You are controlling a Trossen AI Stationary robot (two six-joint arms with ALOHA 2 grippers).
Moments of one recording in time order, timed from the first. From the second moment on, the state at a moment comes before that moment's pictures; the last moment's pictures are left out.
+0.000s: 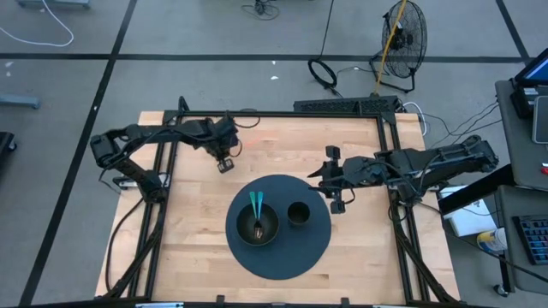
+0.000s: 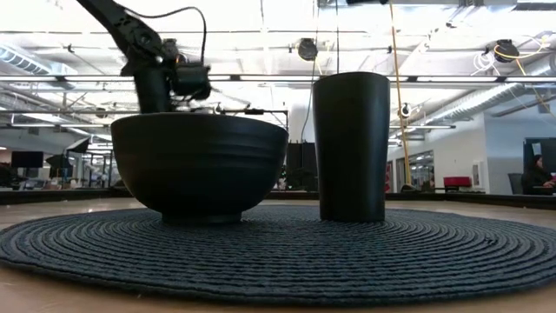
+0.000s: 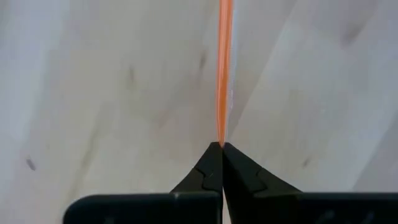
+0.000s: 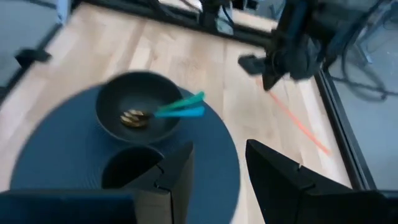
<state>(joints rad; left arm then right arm) 0.56 1.52 0.86 -0.61 0.00 0.14 0.21 1.21 1.19 -0.57 0.24 -0.09</state>
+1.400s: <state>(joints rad) 0.39 2.08 1.64 -1.04 0.02 0.38 -0.17 1.15 0.99 -0.86 0.23 0.04</state>
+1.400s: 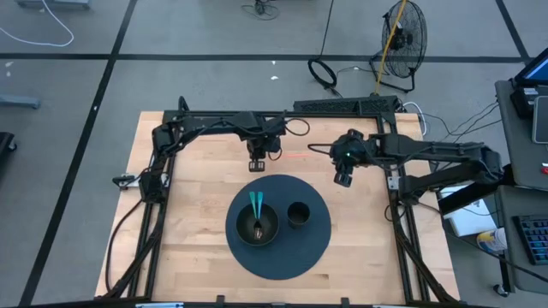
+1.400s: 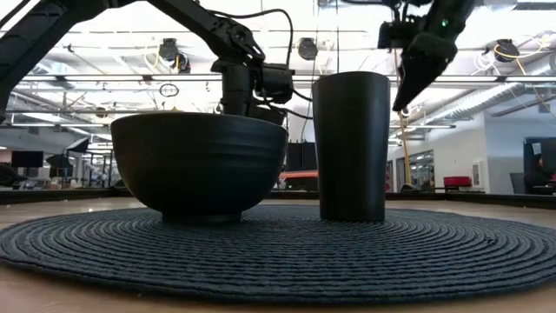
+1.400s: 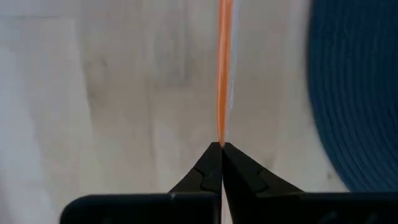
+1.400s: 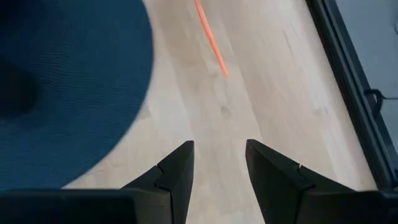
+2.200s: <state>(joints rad) 0.38 2.01 1.64 -1.11 0.09 0.36 -0.30 1.21 0.93 -0.54 0.00 -0.14</state>
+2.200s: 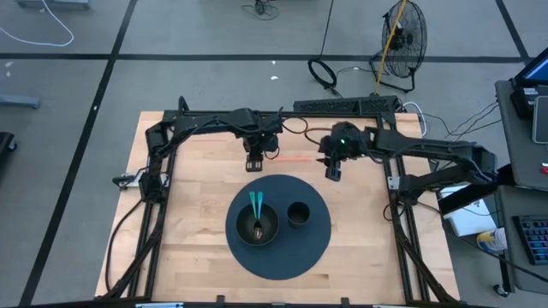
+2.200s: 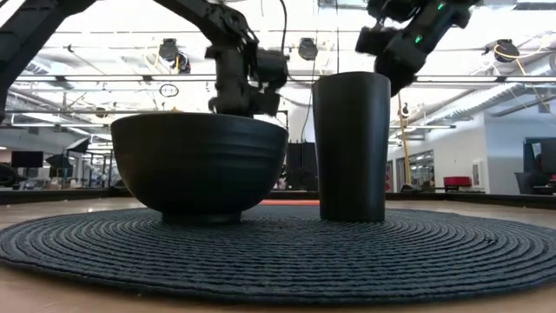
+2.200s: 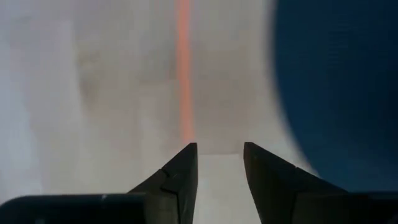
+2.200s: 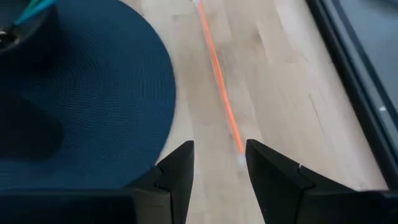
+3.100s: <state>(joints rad) 0.08 0.98 1.21 -0.92 -0.03 0.08 -0.52 1.61 0.94 -0.32 -0.24 -0.41</state>
